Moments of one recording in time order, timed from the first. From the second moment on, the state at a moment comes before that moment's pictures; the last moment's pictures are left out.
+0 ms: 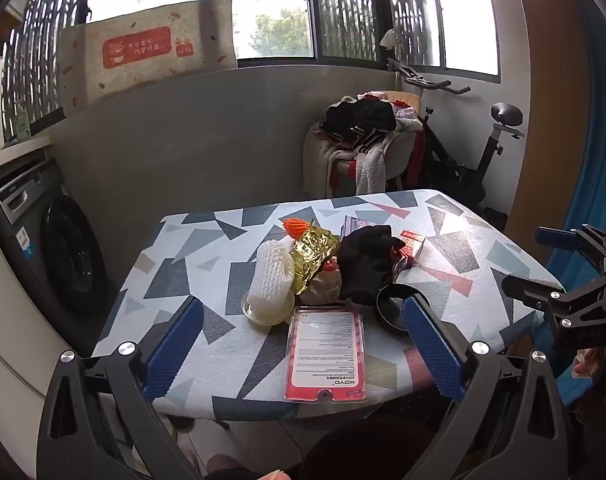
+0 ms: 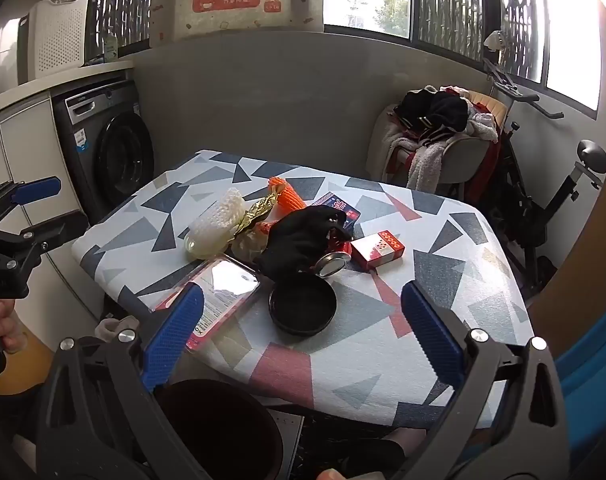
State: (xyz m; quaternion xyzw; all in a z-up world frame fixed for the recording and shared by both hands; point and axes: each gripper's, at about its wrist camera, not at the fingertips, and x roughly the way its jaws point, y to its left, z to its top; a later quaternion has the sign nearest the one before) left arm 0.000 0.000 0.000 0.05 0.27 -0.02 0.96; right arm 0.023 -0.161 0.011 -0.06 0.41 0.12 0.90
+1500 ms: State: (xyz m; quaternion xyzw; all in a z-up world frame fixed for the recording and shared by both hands) left arm -0.004 -0.002 -0.001 0.06 0.27 -0.02 0.96; right arm 0.024 -0.165 0.008 -0.06 0.41 0.12 0.90
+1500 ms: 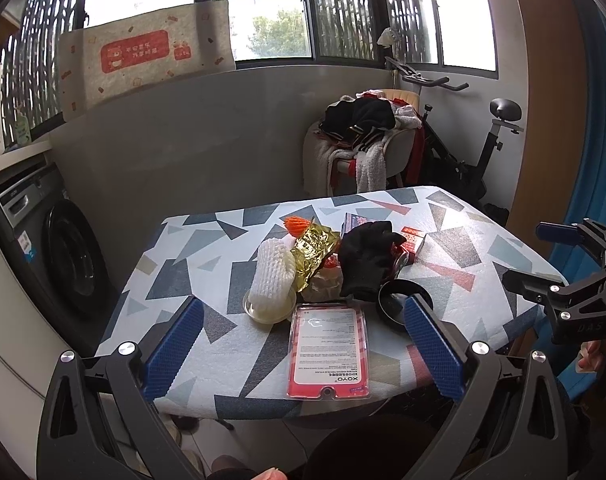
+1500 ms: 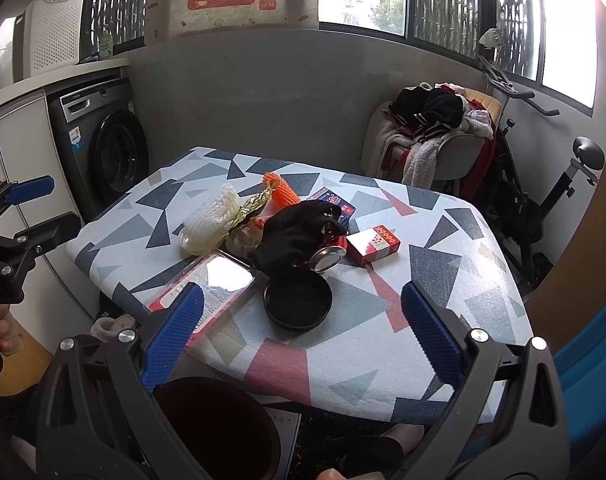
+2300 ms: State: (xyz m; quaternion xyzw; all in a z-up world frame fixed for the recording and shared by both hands) left arm -0.005 -0.001 -0.004 0.06 0.27 -0.02 0.96; right arm 0.019 -0.164 0.001 -0.06 0.42 0.12 0.90
